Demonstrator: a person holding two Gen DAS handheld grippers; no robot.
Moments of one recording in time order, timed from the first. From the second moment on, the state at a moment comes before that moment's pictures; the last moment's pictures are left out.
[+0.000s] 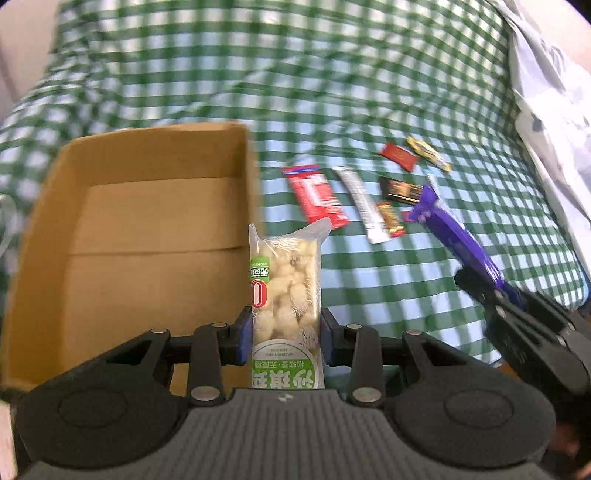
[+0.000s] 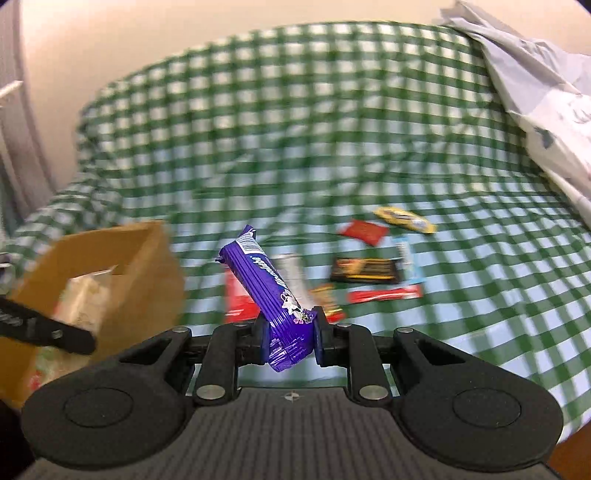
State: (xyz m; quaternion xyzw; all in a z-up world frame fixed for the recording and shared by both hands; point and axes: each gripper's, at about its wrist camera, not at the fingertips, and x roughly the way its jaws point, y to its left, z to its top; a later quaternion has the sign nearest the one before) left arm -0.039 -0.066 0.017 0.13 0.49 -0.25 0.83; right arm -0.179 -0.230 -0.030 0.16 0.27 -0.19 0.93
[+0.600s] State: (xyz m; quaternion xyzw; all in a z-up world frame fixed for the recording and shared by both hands) left arm -0.077 0.130 0.050 0.05 0.47 -0.20 0.86; right arm -0.204 -0.057 0.029 0.20 0.30 -0.04 0.93
